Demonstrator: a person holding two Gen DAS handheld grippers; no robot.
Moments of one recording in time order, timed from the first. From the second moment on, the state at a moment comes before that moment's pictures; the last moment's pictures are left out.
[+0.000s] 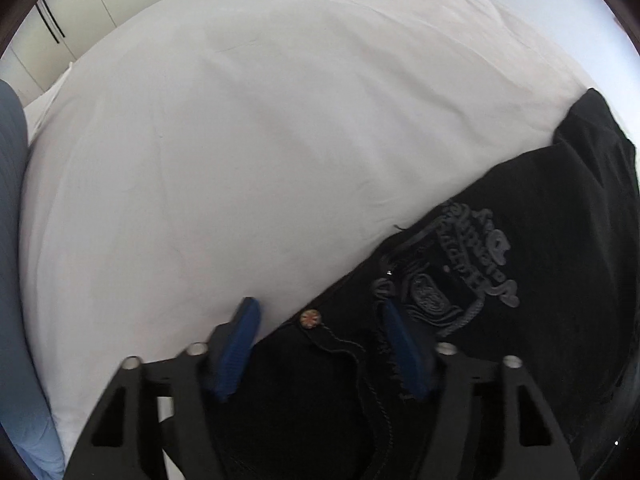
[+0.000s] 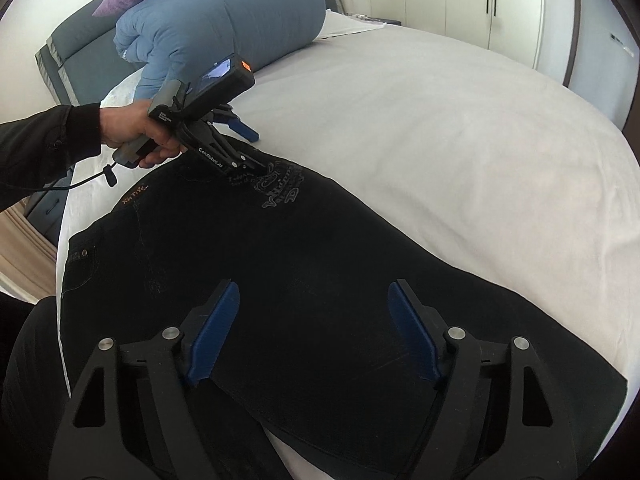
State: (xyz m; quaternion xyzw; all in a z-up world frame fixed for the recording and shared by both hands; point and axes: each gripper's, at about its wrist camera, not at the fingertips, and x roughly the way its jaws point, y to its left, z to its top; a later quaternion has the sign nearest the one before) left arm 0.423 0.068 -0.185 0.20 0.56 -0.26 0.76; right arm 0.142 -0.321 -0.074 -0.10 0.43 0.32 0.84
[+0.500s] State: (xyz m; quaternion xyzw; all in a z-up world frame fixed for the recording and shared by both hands) left arm 0.314 0.088 -0.089 0.23 0.41 -0.26 0.84; right arm 0.203 -0.239 -0.059 -0.17 0.43 0.36 0.81
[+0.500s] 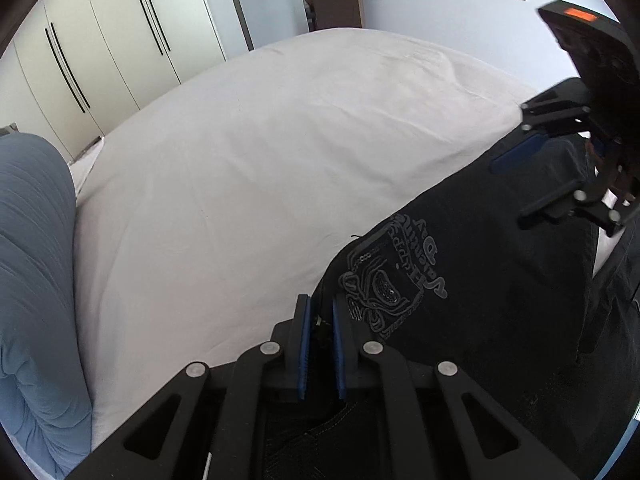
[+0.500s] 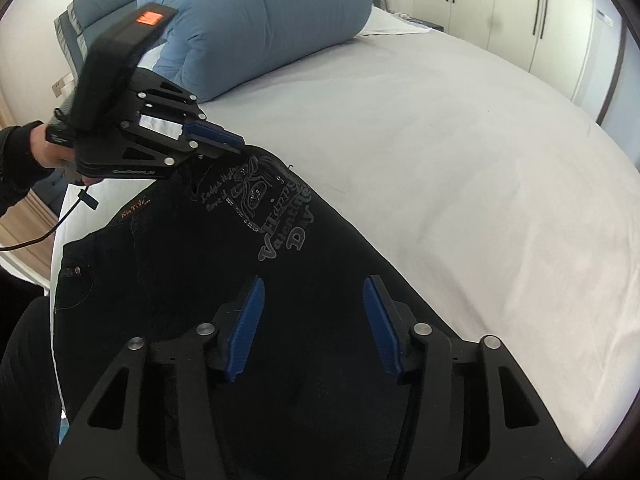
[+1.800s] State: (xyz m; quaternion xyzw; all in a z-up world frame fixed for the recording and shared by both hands) left arm 0.221 0.078 -0.077 0.26 0.33 -0.25 0.87; right arm 0.197 -0.202 -0.035 -0.08 0.51 0.34 0.79
